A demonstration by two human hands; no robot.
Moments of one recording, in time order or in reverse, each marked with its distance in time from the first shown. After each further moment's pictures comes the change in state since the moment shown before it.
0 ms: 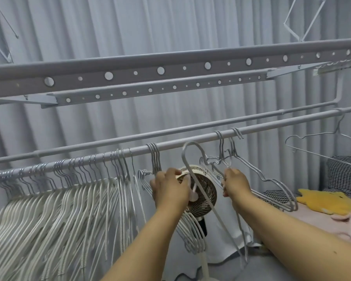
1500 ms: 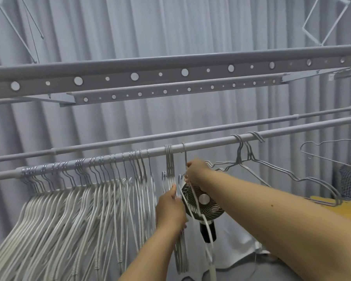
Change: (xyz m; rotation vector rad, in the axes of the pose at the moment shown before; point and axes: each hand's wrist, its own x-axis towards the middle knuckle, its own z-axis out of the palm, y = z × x) left_hand -0.006 -0.048 -0.016 -0.390 -0.081 -0.263; right_hand -0.010 -0.063 0.115 -0.461 -0.358 -0.082
